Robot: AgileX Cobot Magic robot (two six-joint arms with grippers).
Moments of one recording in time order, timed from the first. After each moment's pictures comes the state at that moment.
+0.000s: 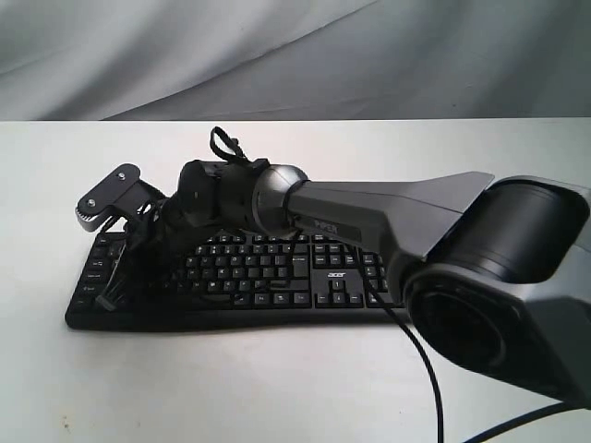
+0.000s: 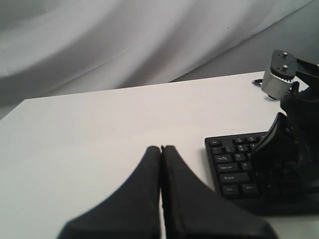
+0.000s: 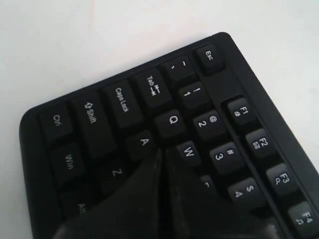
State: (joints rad) left arm 0.13 0.00 0.00 0.17 0.28 -0.04; right arm 0.84 2.49 -1.97 0.50 0.52 -0.68
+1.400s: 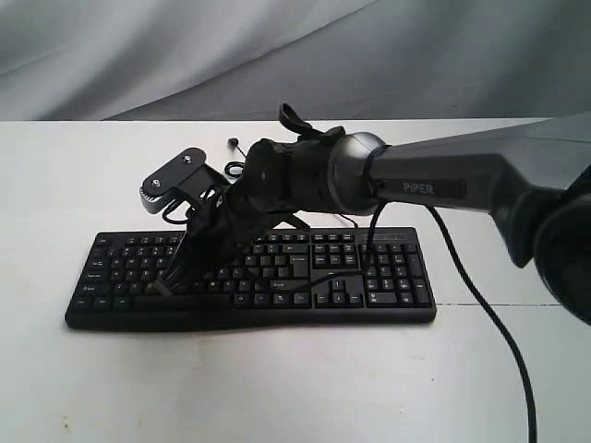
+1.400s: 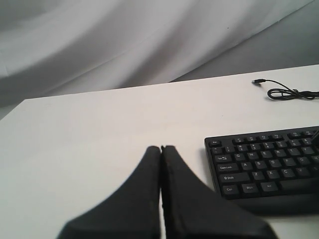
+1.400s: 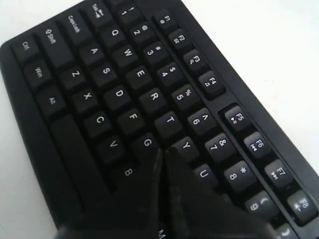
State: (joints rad) left arm 0.13 0.00 0.00 0.17 0.28 -0.04; right arm 0.77 2.24 -1.60 0.50 0.44 -0.65
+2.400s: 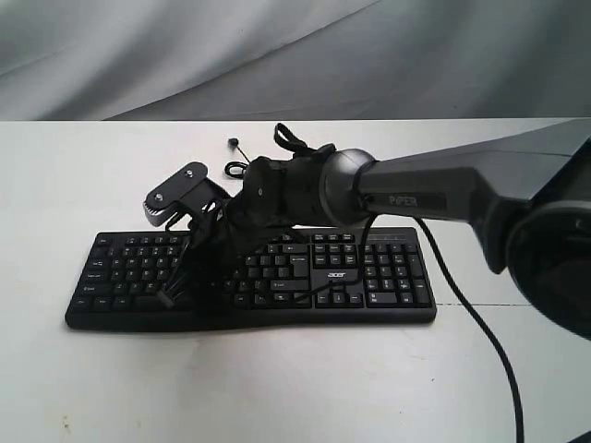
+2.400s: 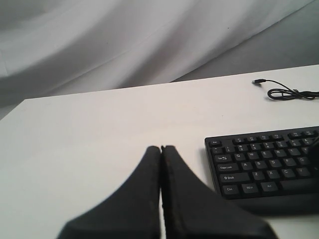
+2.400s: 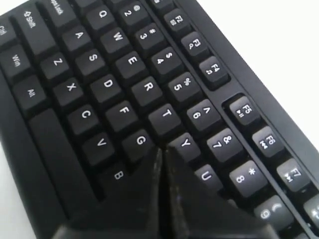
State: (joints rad) left arm 0.13 0.00 0.00 0.17 0.28 -0.04; right arm 0.77 2.29 -1.60 0.51 0.40 -0.66
